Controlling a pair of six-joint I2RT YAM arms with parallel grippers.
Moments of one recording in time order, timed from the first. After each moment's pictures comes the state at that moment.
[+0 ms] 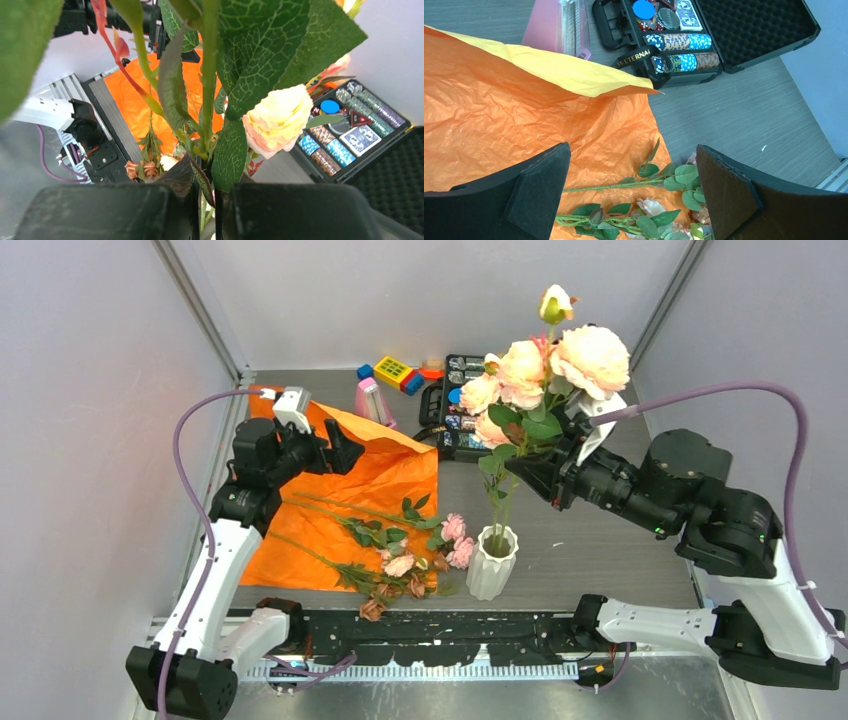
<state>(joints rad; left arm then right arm) -0.17 0.96 0.95 -0.30 0.37 -0.26 1.03 0.95 1.69 -0.86 0.14 0.02</state>
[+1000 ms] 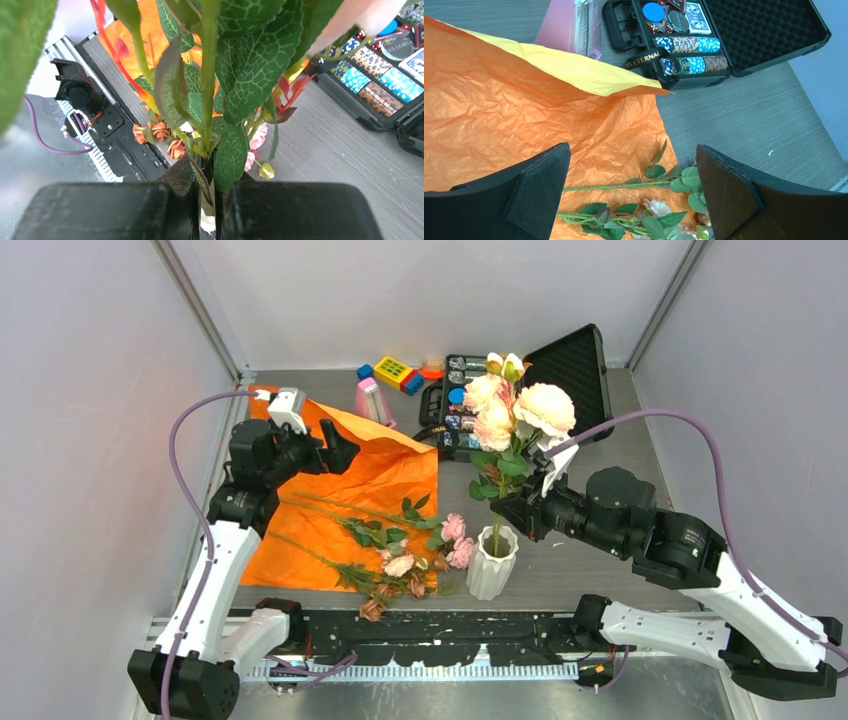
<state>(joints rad) -0.14 0.95 0.94 -0.30 0.36 -0.25 1.03 0.80 1.25 -0.76 0.13 0.21</state>
